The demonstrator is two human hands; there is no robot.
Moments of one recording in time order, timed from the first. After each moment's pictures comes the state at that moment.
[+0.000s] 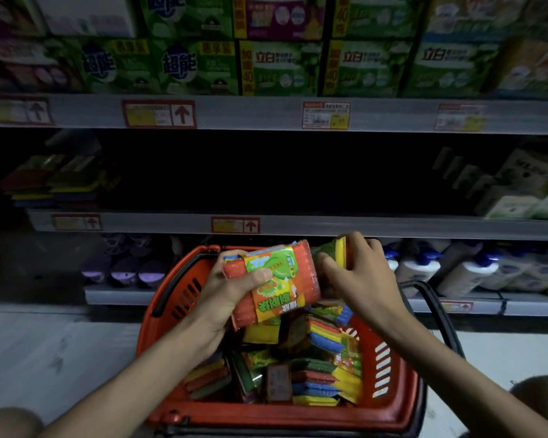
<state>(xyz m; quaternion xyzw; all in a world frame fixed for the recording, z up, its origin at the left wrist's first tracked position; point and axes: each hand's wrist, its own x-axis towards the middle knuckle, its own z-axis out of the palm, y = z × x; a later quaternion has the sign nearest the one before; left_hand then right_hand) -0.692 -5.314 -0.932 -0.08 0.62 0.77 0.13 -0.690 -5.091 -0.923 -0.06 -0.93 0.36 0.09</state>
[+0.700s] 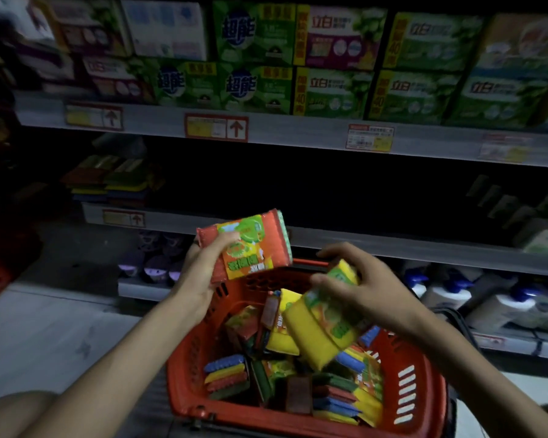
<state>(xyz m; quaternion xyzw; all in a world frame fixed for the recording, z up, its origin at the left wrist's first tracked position) -0.725 -5.380 -0.917 -0.15 0.57 0.81 0.01 -0.696 -5.110 -0.893 0.12 -0.88 0.45 -0.07</state>
